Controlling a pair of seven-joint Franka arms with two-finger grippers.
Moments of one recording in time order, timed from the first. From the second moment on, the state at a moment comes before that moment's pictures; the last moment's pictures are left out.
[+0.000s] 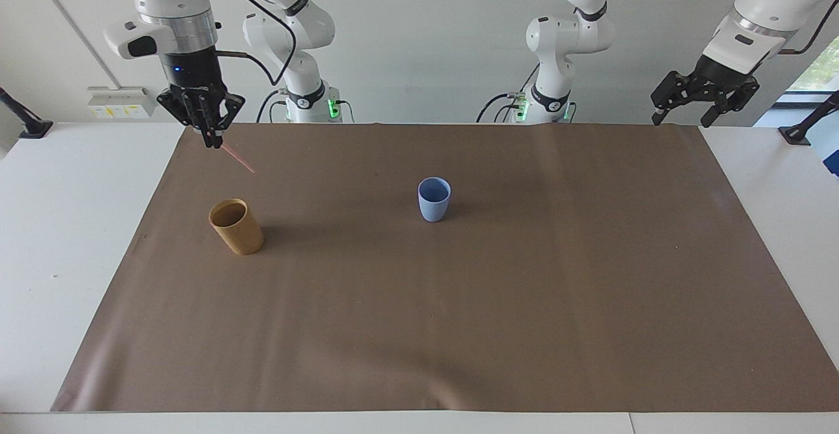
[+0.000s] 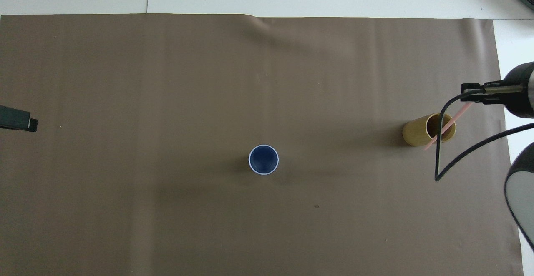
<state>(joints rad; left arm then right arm) -0.01 -0.06 0.01 -1.56 -0.03 1.48 0.09 0.17 -0.07 -0.02 -1.61 -0.12 1.74 0.16</state>
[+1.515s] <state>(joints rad) -0.01 -0.06 0.01 -1.56 -0.03 1.48 0.09 0.52 0.10 0.11 -1.62 -0.16 2.03 0.76</state>
